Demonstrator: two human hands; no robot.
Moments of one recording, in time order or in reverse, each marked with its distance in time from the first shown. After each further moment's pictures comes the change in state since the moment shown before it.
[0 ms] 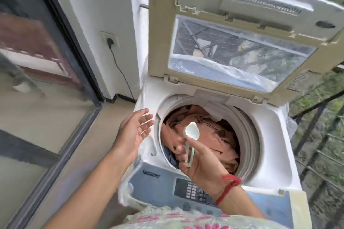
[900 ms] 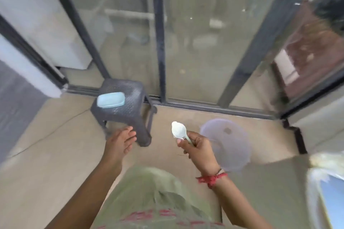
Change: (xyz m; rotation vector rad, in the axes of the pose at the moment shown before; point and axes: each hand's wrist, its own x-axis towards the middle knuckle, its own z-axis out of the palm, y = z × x) left_hand -0.452 -0.252 -0.298 -0.664 1.336 0.323; right_hand -0.127 0.362 0.084 -1.479 -1.190 -0.139
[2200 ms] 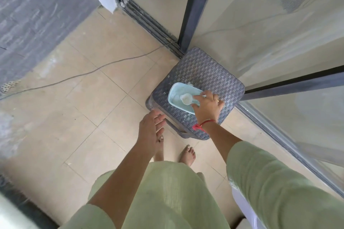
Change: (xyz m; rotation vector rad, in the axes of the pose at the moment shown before) left_hand 0.409 0.018 -0.159 -0.441 0.343 -0.473; right_hand 0.490 0.111 0.371 -1.280 -0.218 -0.176
